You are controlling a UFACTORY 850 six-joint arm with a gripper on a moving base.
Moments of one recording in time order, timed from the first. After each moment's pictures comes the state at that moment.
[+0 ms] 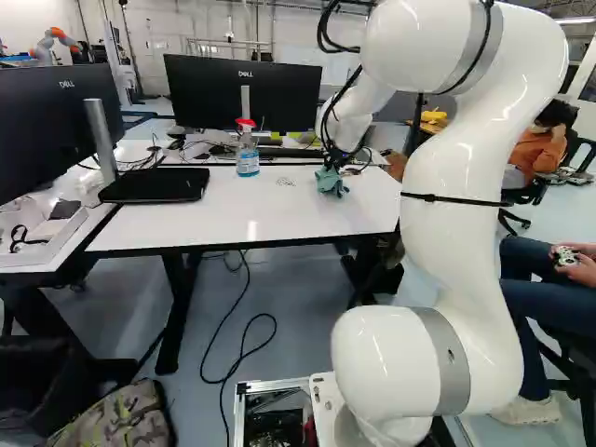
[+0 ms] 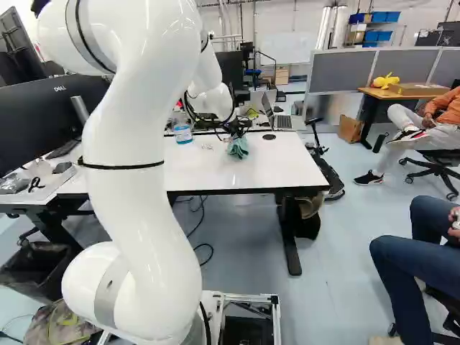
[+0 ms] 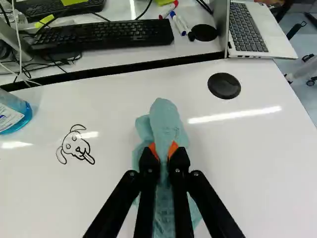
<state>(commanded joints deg) -7.2 -25.2 -69.7 0.0 -2.3 0.0</state>
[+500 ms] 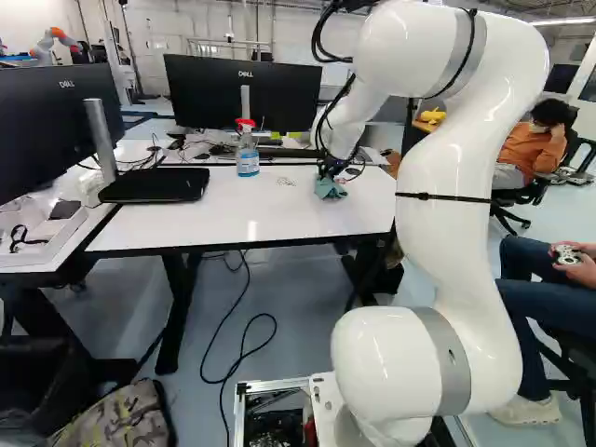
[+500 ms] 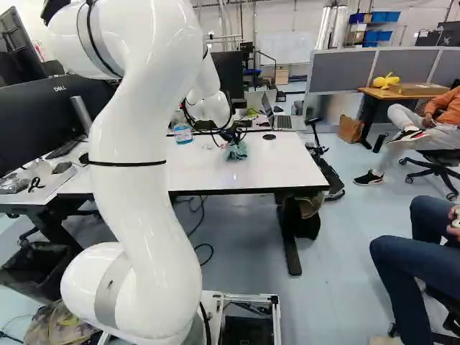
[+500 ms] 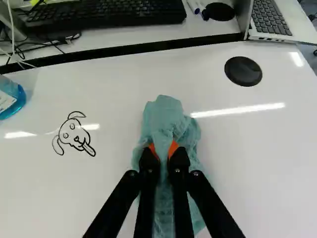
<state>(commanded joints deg) -5.3 -26.8 -68.2 0.0 -2.3 0.0</state>
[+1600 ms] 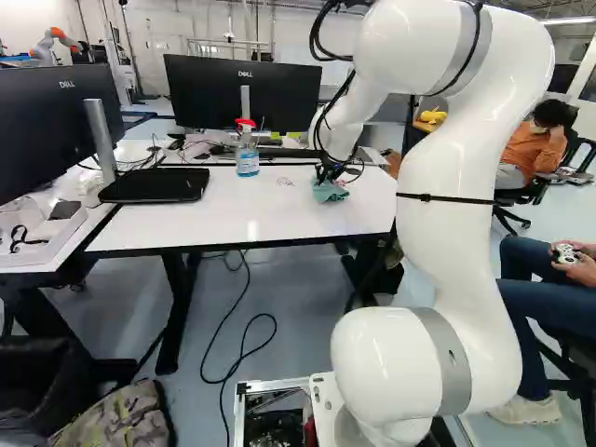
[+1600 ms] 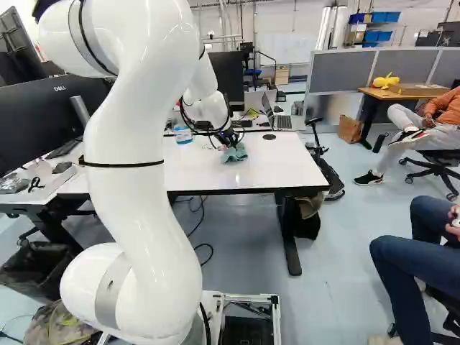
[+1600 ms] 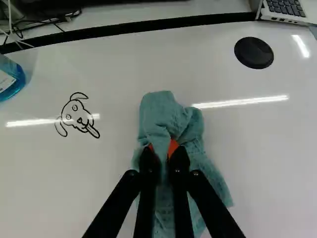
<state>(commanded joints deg) -5.0 -25.8 -66.9 0.0 -6.8 0.0</state>
